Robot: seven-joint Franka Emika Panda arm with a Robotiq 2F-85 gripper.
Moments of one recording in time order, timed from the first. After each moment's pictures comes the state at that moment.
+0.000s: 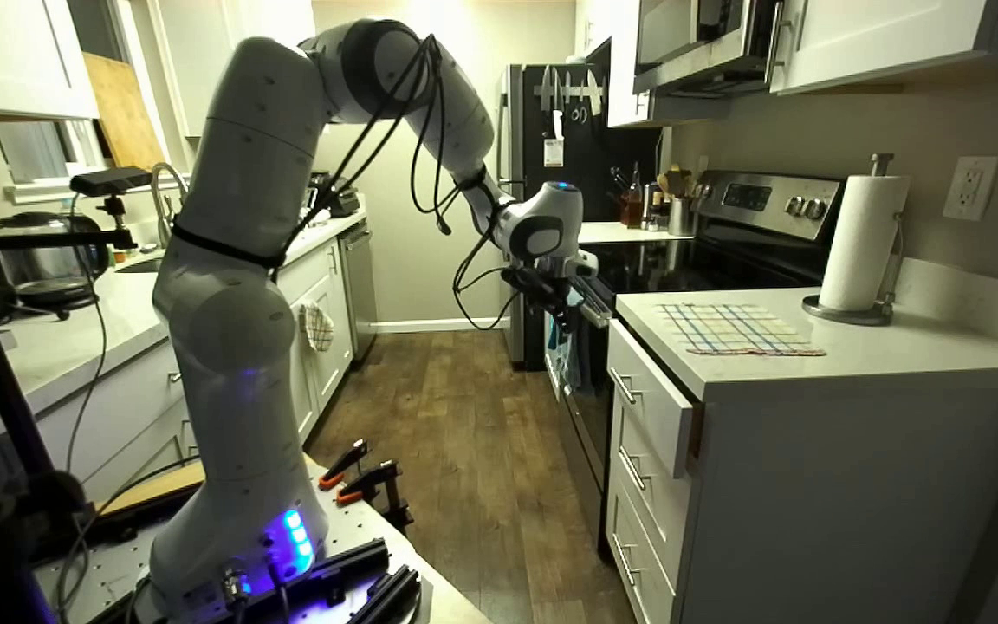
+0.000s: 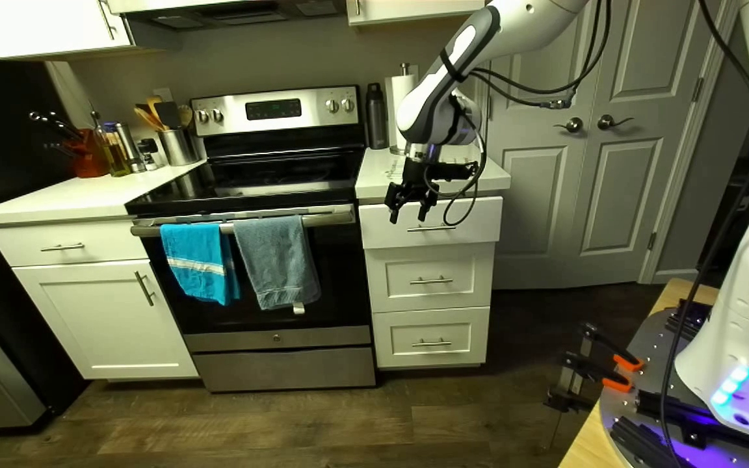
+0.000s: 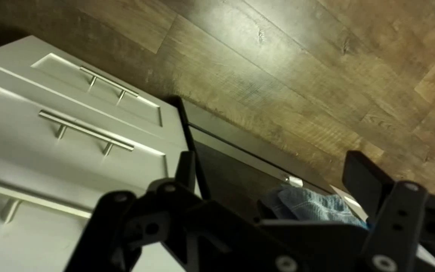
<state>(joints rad) -0.07 0.42 0.08 -2.00 0.32 2.55 -0.06</state>
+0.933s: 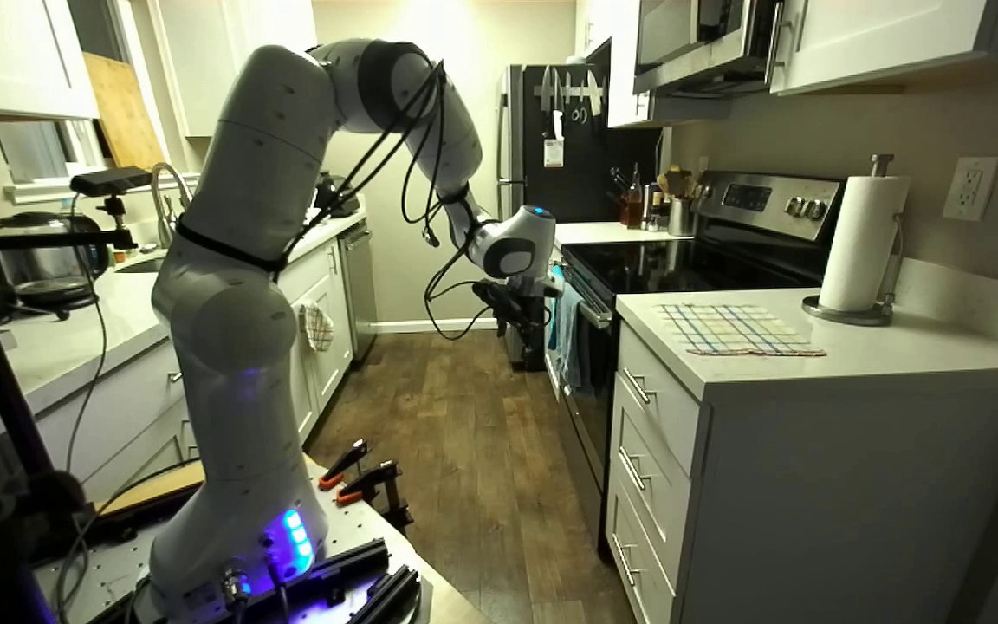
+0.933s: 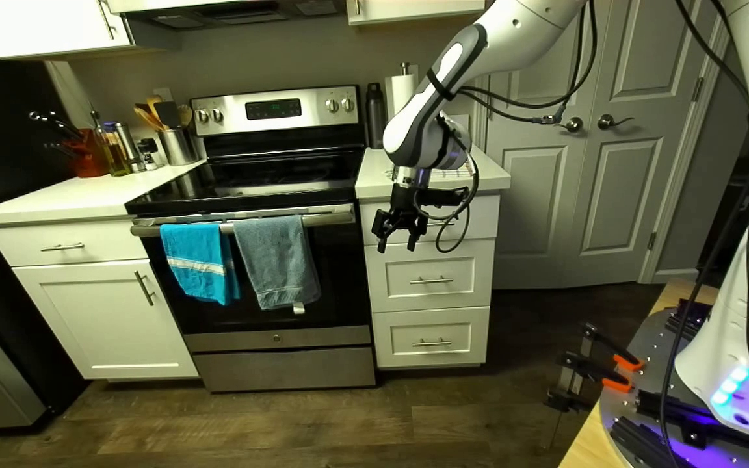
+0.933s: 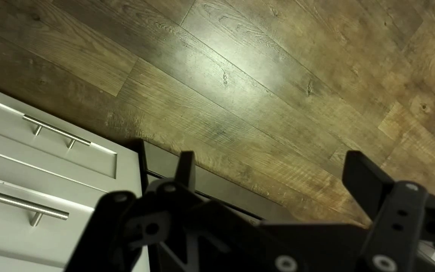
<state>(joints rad) -0.06 0.47 0.17 -2.05 0.39 2.57 -0.07</state>
